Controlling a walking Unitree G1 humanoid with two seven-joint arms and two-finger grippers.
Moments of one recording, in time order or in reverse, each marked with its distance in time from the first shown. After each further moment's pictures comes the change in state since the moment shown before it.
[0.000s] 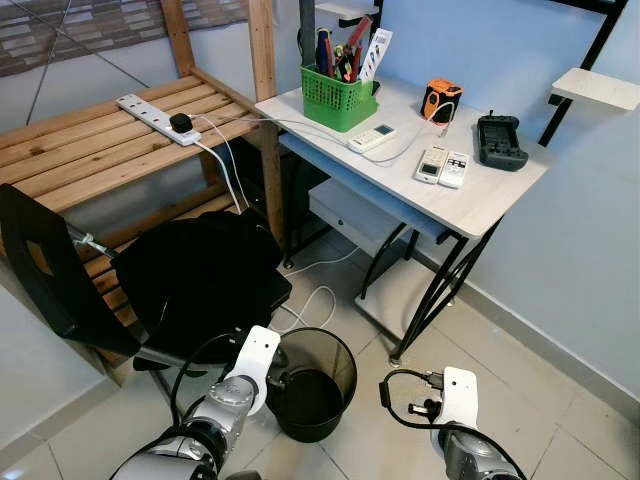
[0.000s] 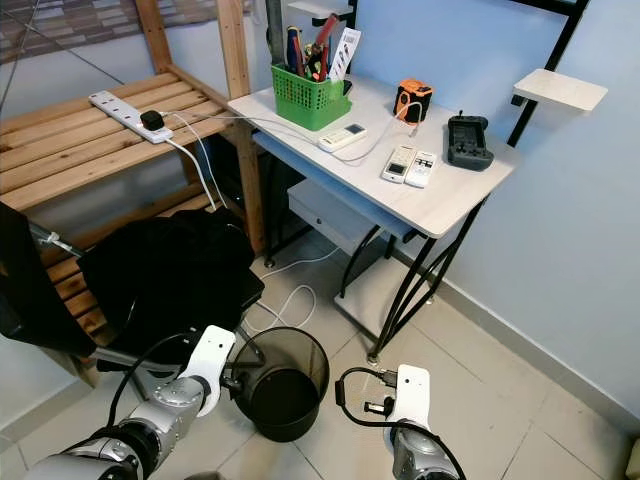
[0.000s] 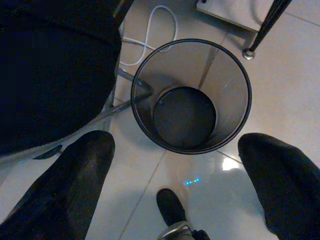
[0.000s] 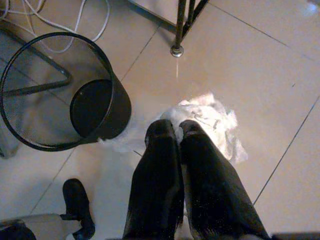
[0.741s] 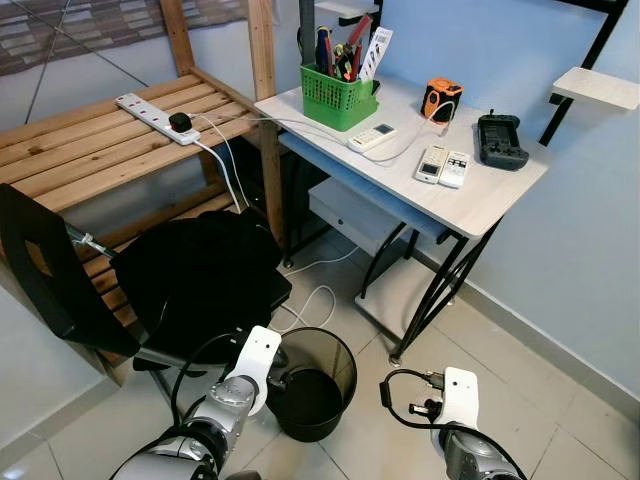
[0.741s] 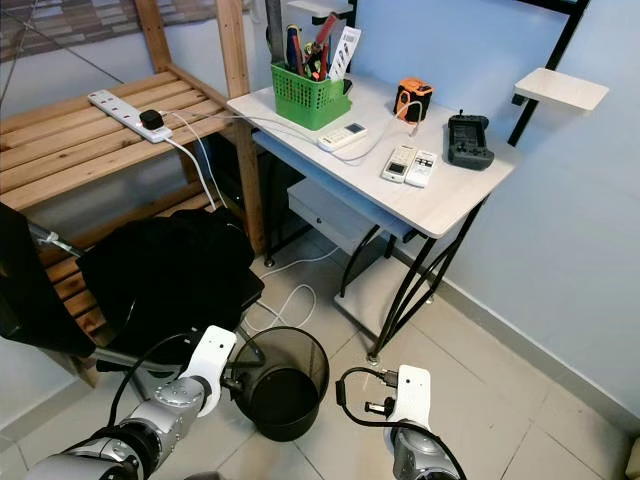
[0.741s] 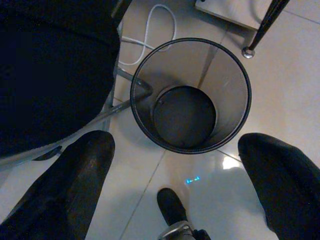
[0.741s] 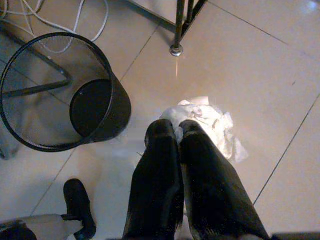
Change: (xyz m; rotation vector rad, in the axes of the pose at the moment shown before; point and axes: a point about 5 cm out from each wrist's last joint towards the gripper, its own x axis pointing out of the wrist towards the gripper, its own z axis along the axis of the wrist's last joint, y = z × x) left arm 0.000 -0.001 0.000 0.008 0.001 -0.003; right arm 0.000 -0.001 0.000 0.020 -0.001 -0.005
